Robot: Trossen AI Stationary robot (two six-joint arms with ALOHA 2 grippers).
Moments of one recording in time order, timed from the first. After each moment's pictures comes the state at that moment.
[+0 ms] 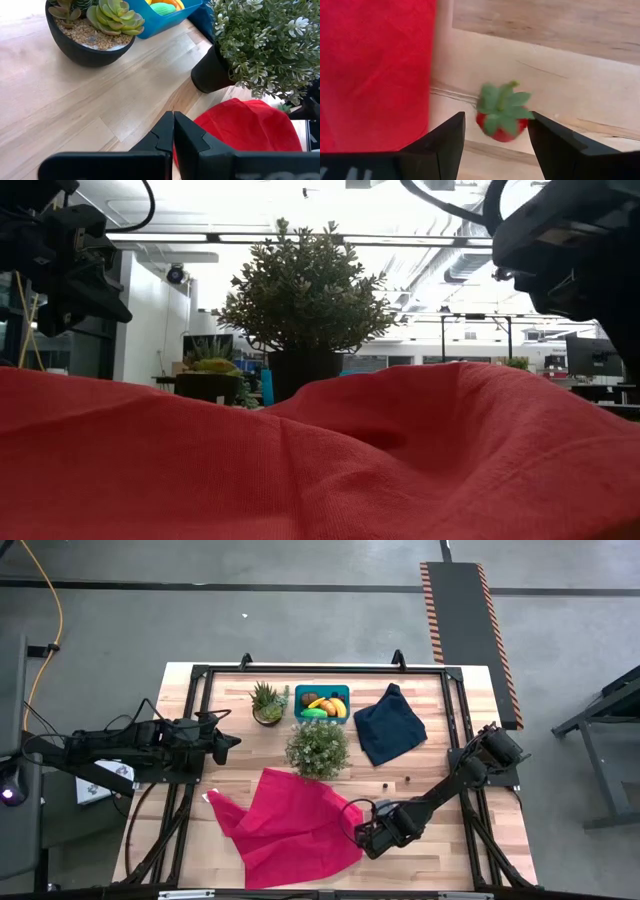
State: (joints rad) left arm 0.15 0.19 0.30 -0.71 -0.22 -0.82; right arm 0.63 1.88 1.20 -0.67 -0.05 2.02
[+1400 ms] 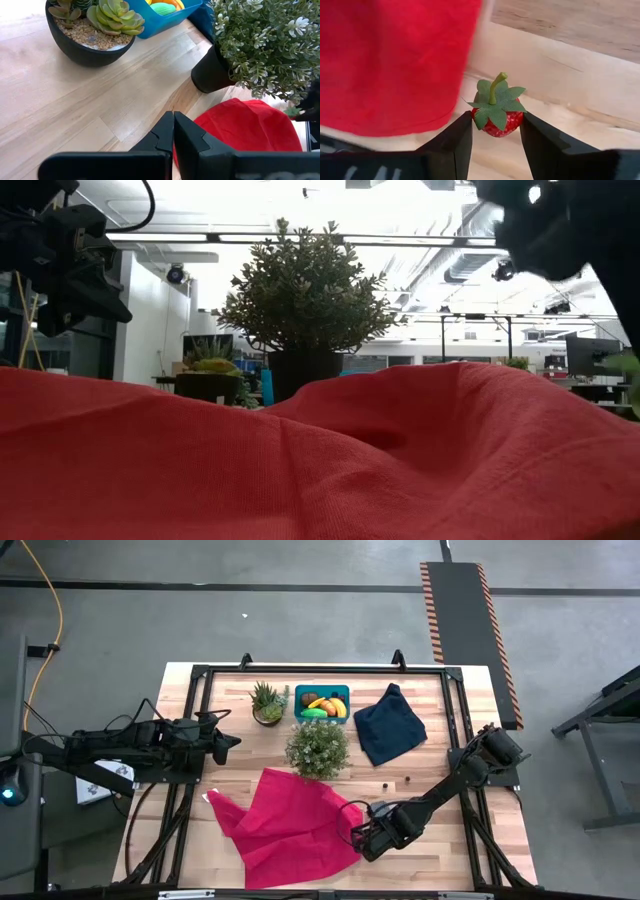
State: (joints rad) left arm 0.15 0.19 0.30 -0.71 -0.22 -0.82; right arm 0.63 1.88 1.30 -0.75 -0.03 1.94
